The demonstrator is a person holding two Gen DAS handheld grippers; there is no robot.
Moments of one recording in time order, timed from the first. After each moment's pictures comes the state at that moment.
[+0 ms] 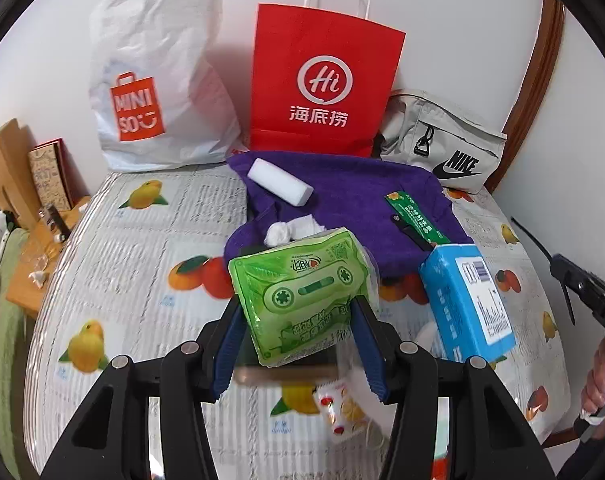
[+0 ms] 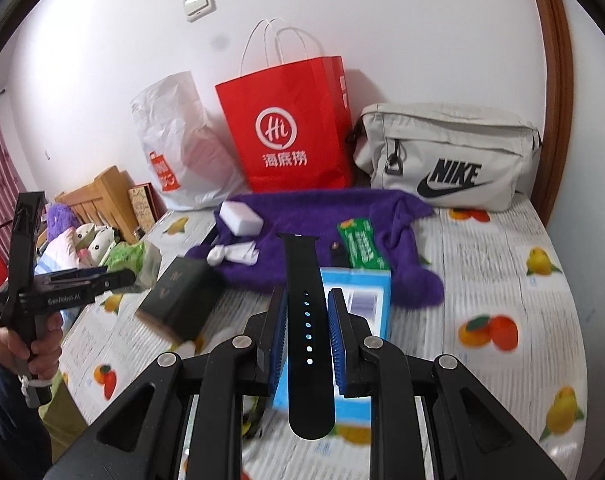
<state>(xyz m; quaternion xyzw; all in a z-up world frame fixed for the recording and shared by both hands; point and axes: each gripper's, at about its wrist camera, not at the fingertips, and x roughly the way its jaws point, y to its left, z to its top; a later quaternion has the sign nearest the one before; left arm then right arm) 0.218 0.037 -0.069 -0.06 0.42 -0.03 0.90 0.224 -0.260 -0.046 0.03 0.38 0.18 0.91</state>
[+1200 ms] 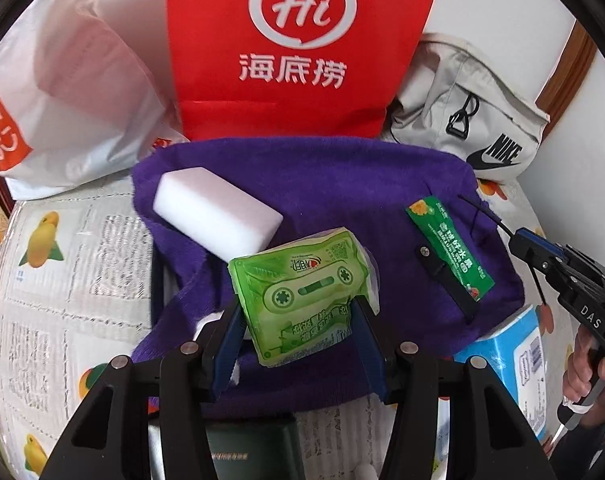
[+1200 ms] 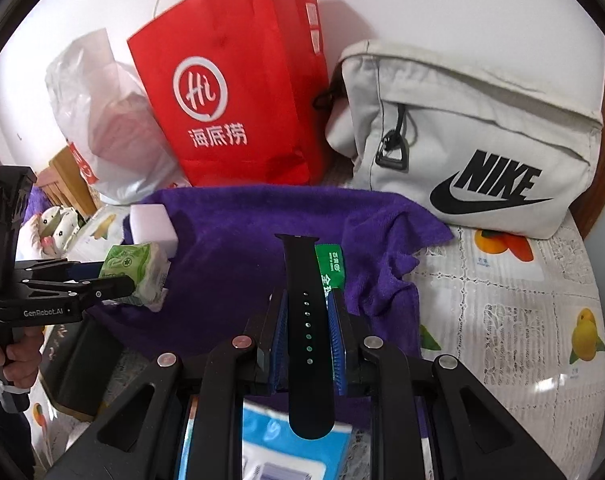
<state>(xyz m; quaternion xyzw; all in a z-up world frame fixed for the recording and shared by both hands) 0.385 -0.002 -0.139 -0.04 0.51 -0.07 0.86 0.401 -0.248 -0.125 0.00 0.44 0.17 0.88</state>
